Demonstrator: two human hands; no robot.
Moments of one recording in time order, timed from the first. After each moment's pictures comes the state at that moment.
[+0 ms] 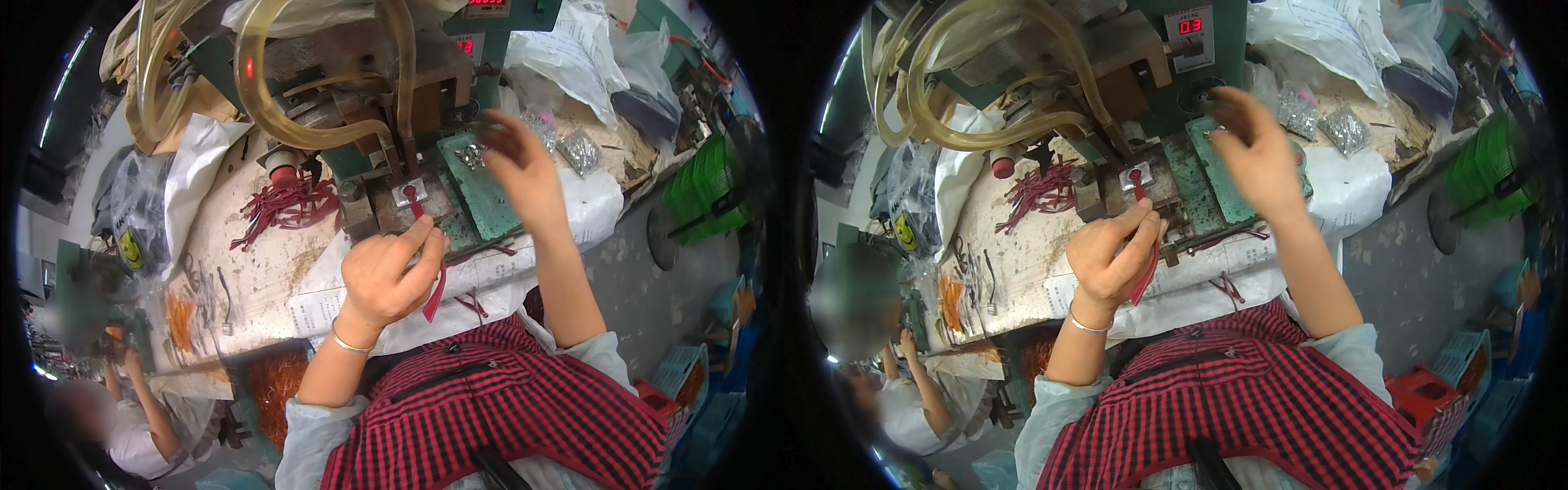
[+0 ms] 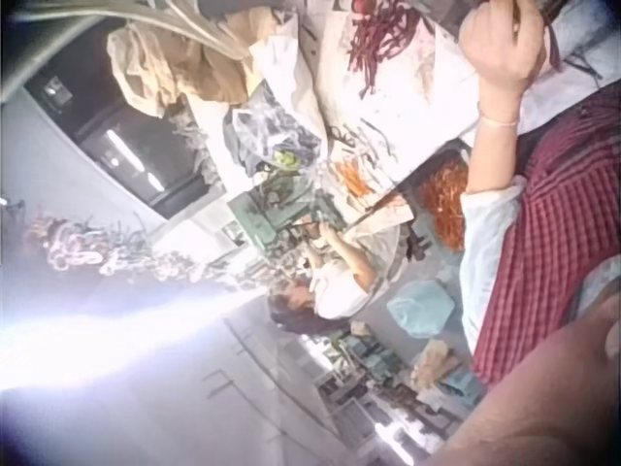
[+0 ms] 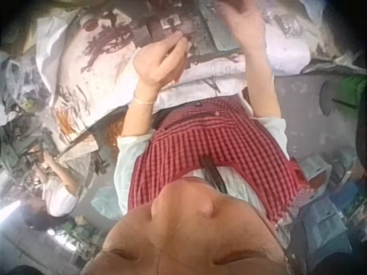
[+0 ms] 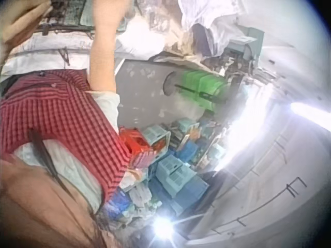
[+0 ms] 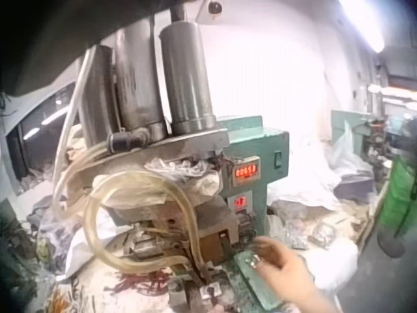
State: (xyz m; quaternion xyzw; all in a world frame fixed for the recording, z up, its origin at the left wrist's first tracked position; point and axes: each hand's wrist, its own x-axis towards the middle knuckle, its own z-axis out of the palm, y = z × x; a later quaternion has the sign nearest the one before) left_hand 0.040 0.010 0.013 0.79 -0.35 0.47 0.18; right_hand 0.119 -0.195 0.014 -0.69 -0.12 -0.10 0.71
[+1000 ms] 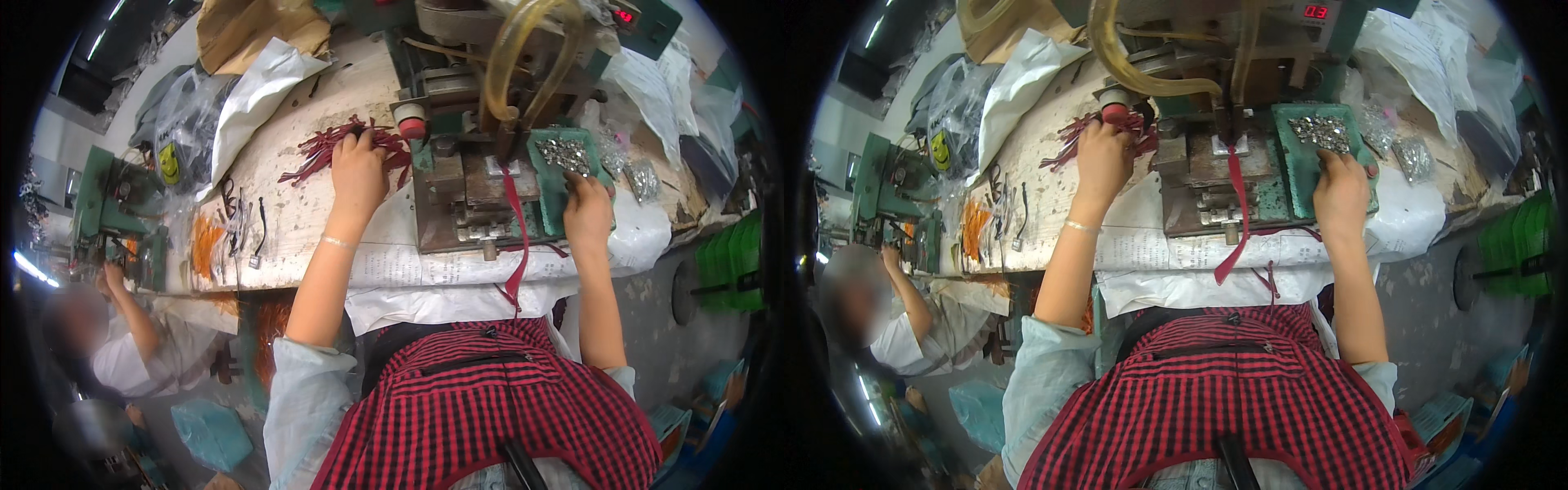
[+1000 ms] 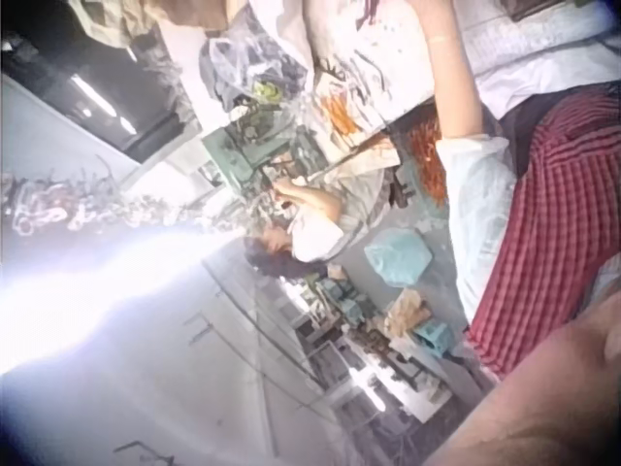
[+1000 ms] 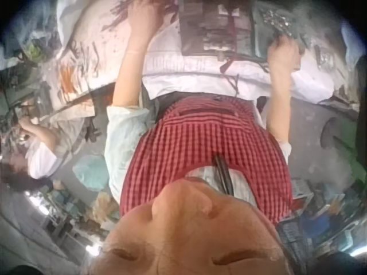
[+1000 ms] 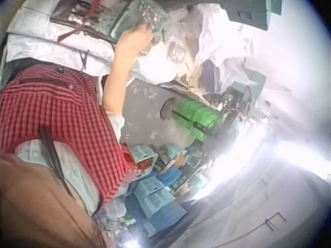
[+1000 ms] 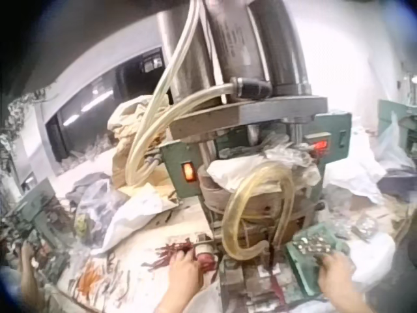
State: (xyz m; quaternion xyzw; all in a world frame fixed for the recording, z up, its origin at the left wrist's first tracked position) left_hand 0.093 0.152 -0.058 0.96 -0.05 0.25 -0.05; right_hand 0.114 -0.220 -0.063 -0.93 -0.11 -0.24 0.24
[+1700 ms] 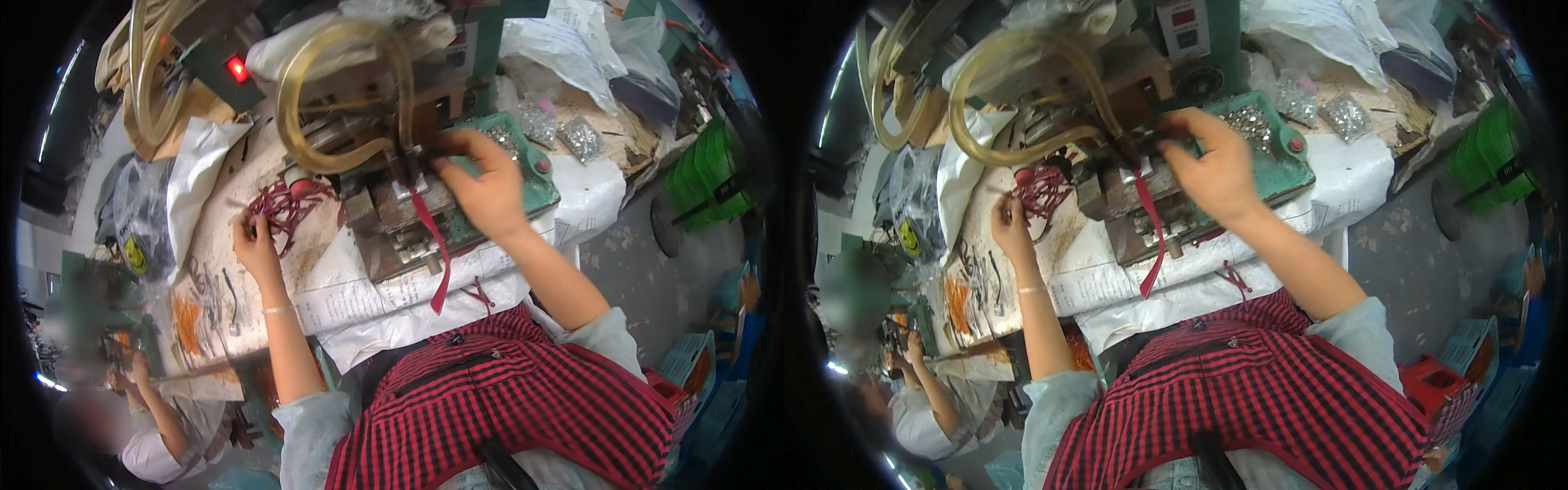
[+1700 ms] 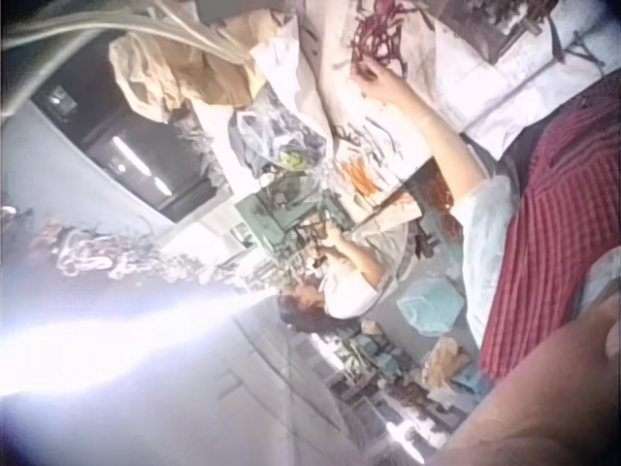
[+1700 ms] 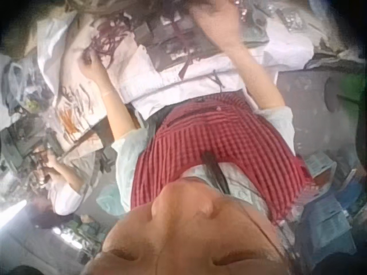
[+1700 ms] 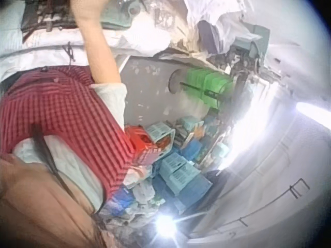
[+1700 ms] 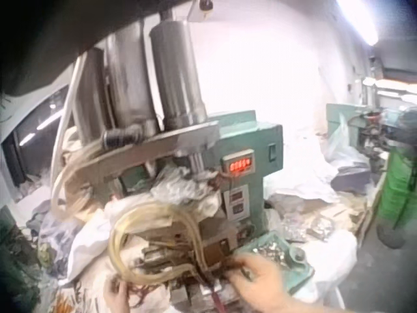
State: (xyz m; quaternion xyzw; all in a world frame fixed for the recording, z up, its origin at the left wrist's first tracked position) left_hand 0.074 0.218 -0.082 0.76 0.12 0.35 0.54; right_hand 0.107 -0.152 0.006 -0.74 -0.18 -0.18 0.63
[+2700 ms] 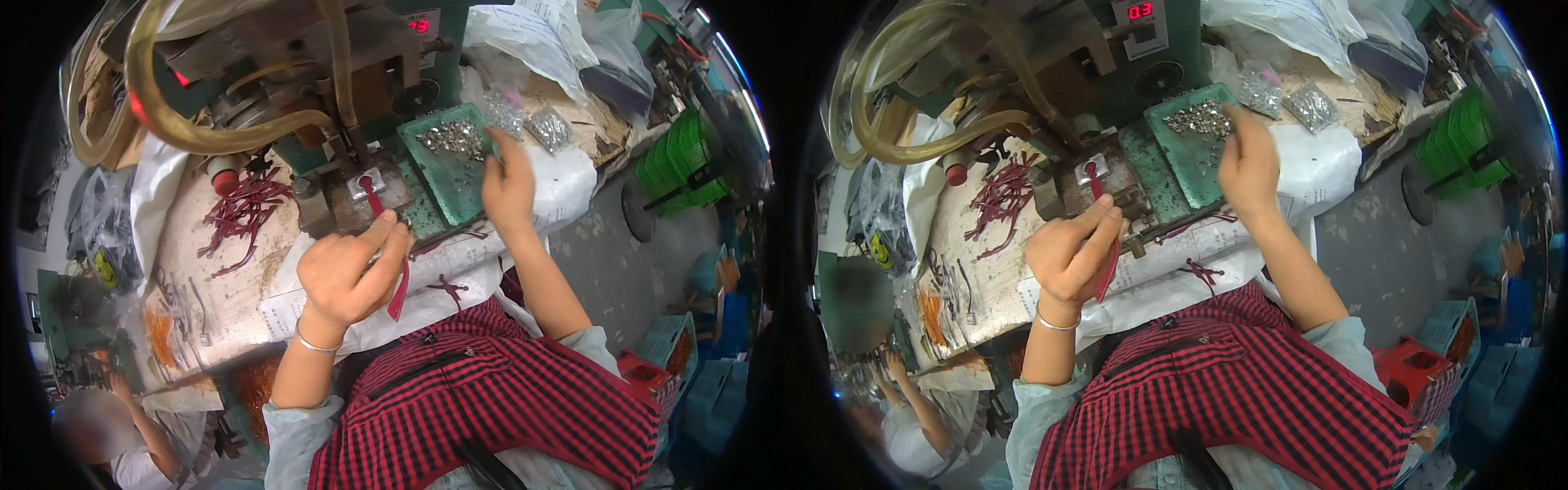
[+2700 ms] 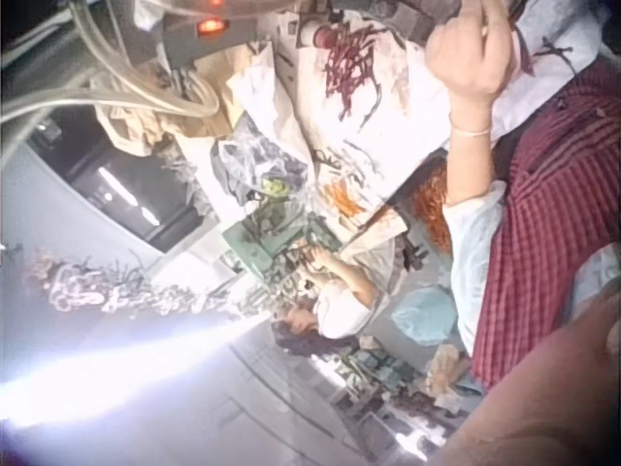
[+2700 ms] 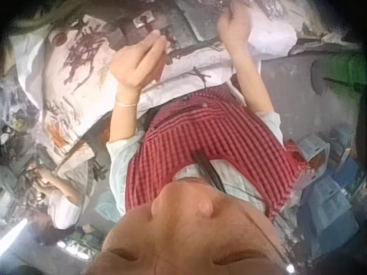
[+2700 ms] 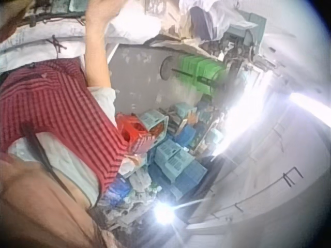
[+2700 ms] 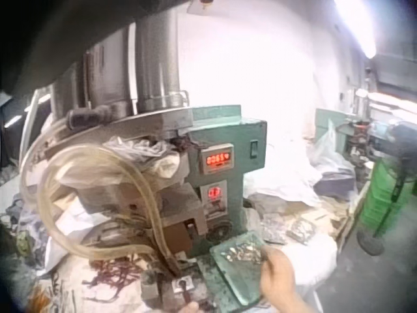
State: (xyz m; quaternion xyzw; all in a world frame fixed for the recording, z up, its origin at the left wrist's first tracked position) left_hand 0.036 0.014 0.017 0.80 -0.36 0.44 0.19; right_hand 0.114 -0.228 -0.058 -0.83 -0.07 -0.36 0.41
